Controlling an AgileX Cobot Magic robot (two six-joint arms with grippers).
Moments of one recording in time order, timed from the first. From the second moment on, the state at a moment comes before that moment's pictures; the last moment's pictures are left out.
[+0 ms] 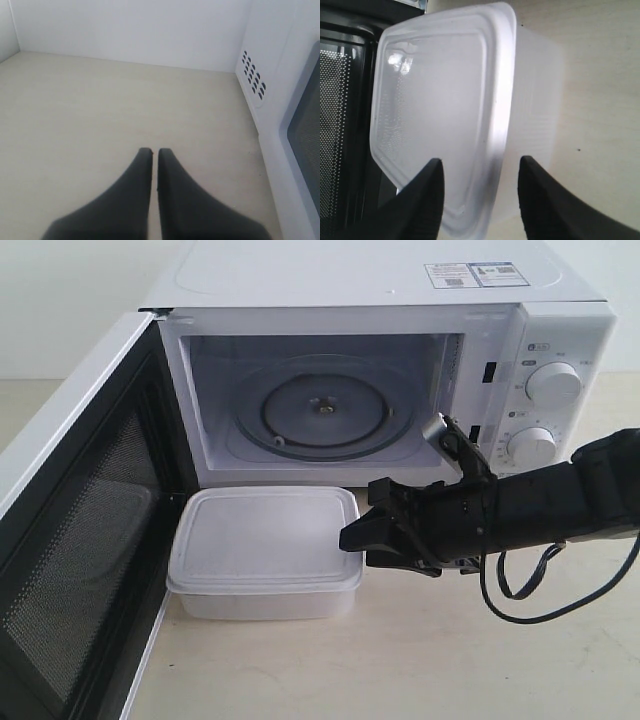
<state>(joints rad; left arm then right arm) 0.07 0.00 0.00 0.06 0.31 -0.11 0.28 1.90 -0.77 1.74 0.79 -1.30</state>
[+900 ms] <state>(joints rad) 0.07 0.00 0.00 0.07 0.31 -0.11 0.27 1.96 -0.80 1.75 0.84 -1.30</state>
